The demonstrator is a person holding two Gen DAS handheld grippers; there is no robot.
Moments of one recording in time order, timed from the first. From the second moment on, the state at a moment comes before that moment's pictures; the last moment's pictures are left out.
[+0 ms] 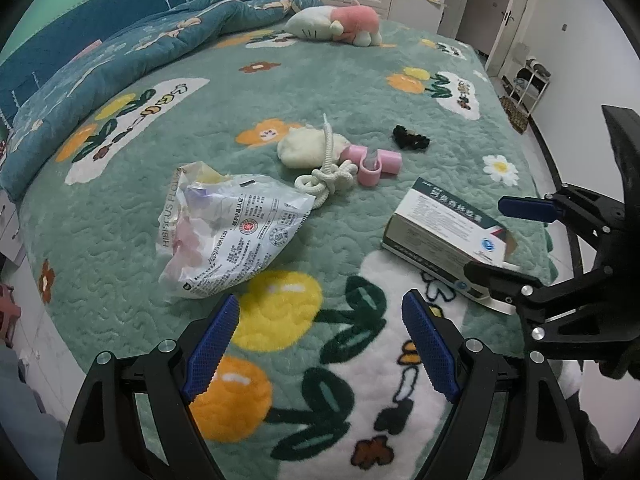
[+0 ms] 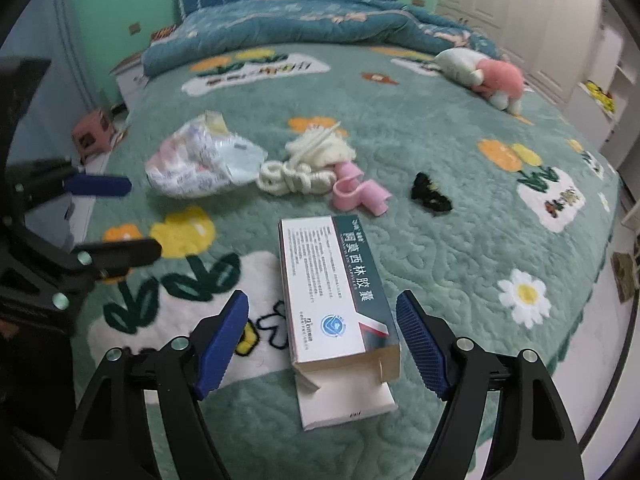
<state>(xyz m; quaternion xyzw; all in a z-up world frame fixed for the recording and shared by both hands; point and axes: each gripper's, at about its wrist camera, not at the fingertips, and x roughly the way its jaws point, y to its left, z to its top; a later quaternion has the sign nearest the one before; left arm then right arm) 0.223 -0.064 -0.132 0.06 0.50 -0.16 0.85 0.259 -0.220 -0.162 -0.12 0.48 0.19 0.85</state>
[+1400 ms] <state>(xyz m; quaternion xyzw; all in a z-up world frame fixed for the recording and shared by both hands) 0.310 -0.016 -0.168 0.04 0.53 -0.16 0.83 0.266 -0.192 -0.145 0.02 0.45 0.18 0.87</state>
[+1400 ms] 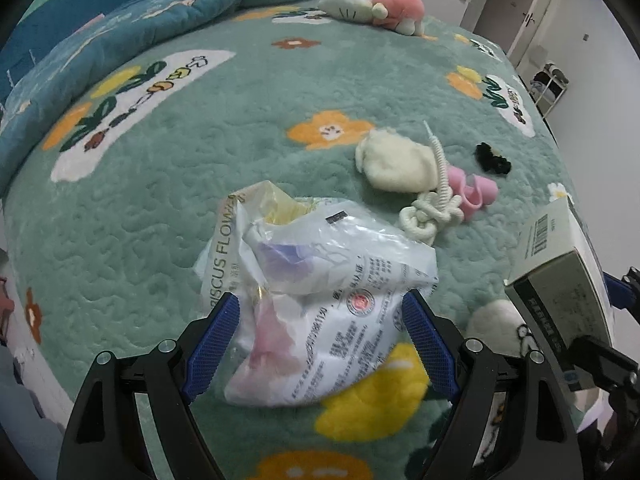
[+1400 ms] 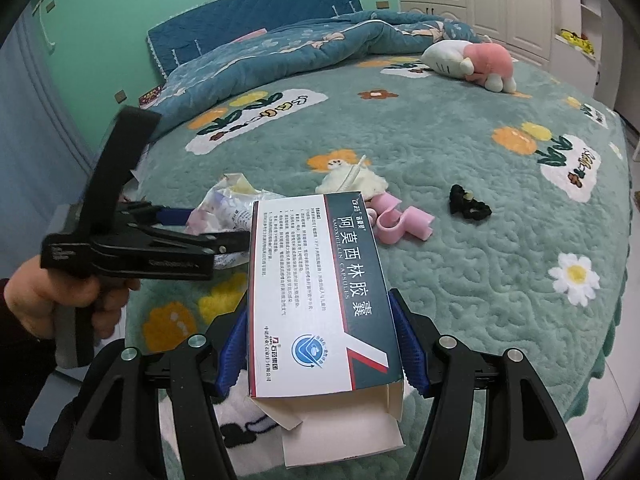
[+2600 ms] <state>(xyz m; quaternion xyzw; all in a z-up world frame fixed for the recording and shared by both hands) 0.219 0.002 -0.095 0.04 0.46 -0.13 0.88 0.210 -0.195 -0.104 0.03 0.42 0.18 0.89</state>
